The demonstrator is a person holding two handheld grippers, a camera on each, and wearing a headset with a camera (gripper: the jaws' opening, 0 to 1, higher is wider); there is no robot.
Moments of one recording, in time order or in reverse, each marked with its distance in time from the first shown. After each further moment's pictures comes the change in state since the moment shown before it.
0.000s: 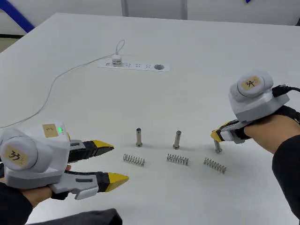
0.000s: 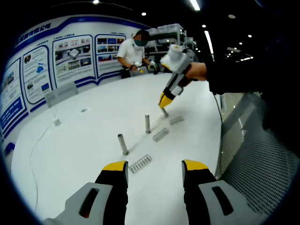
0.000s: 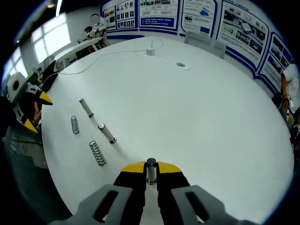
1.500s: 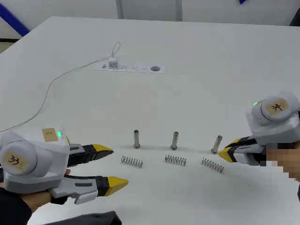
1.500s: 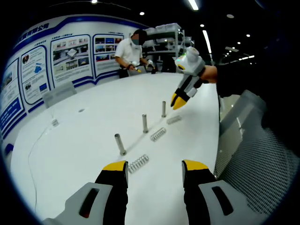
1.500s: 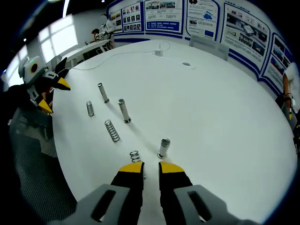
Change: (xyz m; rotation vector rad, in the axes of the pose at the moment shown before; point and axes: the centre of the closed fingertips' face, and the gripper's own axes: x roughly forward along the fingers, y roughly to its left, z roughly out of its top) left arm 0.002 -0.004 -0.001 0.005 0.008 -0.020; right arm -0.021 0.024 -0.041 -0.051 -0.036 0.076
